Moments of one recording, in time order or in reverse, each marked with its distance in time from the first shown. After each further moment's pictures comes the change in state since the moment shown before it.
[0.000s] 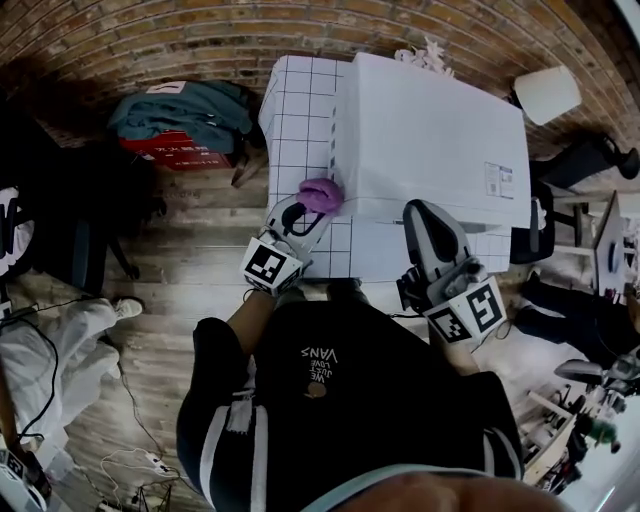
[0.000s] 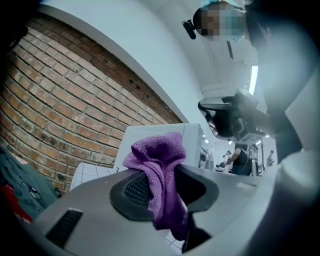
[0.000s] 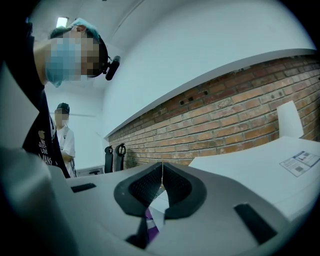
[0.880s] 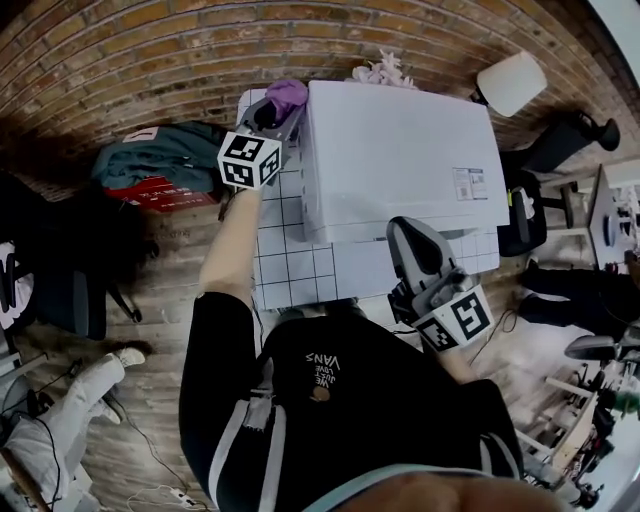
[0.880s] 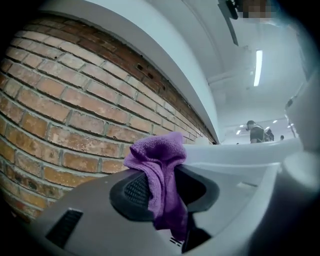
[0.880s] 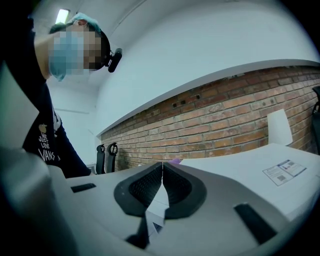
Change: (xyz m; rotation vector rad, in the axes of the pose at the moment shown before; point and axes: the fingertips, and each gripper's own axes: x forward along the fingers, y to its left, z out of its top) left arm 0.168 0.173 0.083 0.095 0.020 0.076; right arm -0.015 -0.028 0.007 -0.027 -0.008 -0.086
